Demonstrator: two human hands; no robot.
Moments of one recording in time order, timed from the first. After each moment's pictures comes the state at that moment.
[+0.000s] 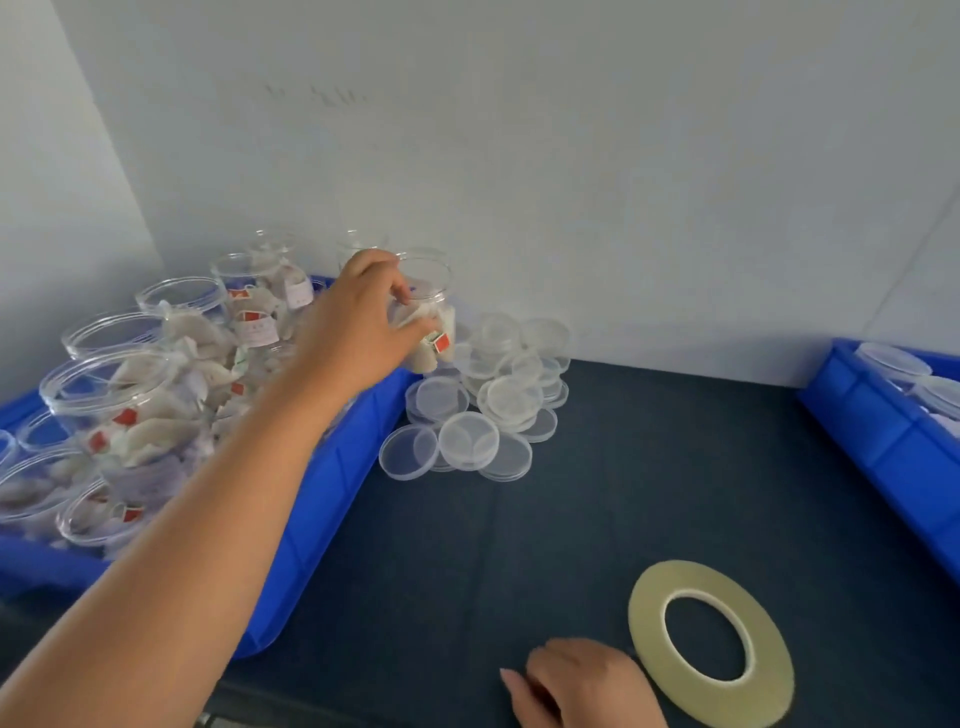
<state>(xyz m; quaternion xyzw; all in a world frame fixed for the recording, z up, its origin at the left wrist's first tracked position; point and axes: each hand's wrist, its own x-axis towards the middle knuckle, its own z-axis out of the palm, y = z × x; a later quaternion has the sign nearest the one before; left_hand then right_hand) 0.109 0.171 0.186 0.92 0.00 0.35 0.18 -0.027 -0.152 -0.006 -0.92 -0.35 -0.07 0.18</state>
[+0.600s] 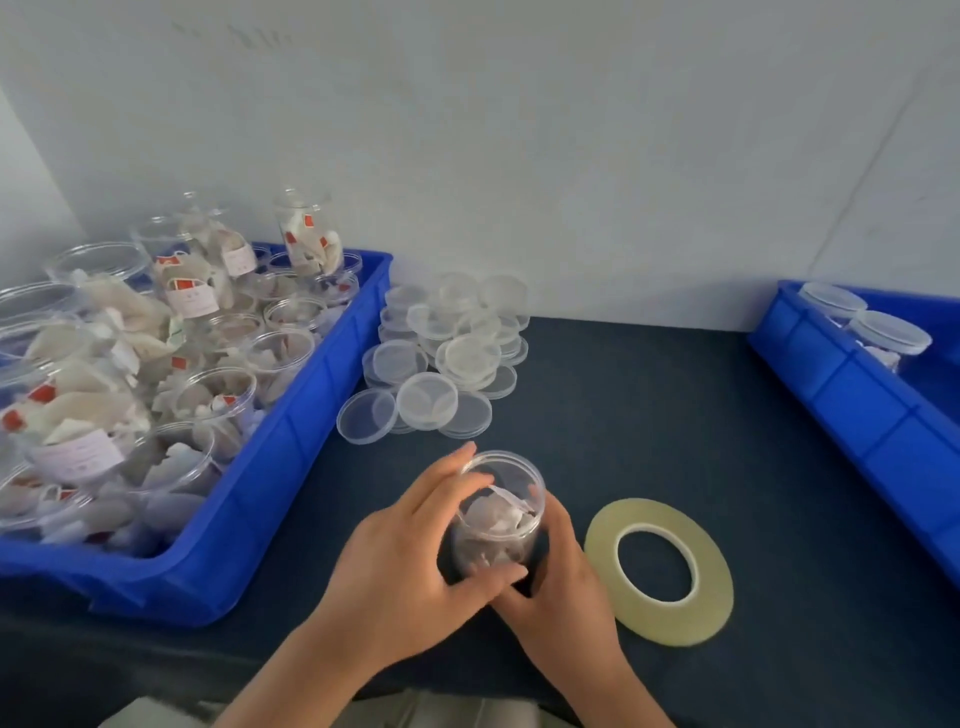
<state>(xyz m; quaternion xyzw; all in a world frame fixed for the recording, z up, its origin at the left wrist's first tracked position) -0.048 0.035 0.058 0.93 -0.12 0.19 0.30 -0.021 -0.152 0.003 -0.86 -0.15 -0.05 0.49</state>
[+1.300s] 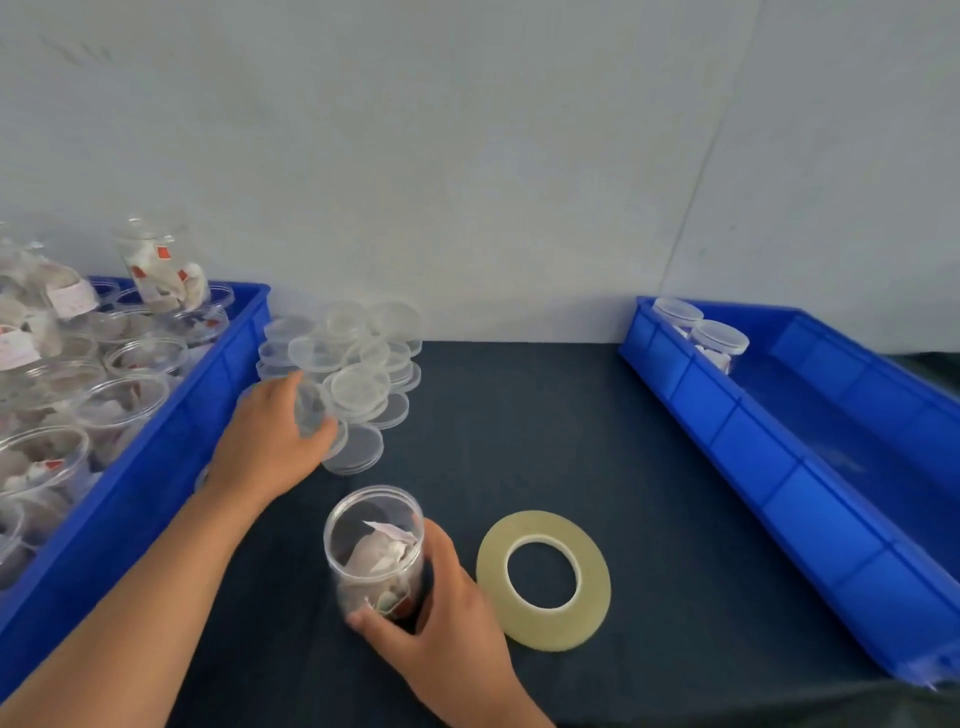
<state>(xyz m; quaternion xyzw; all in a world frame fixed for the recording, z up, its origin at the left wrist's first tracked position) 0.132 0.092 0.053 0.95 0.05 0.20 0.25 -0.014 -0.155 -0.008 -0.85 -0.16 -0.02 0.49</state>
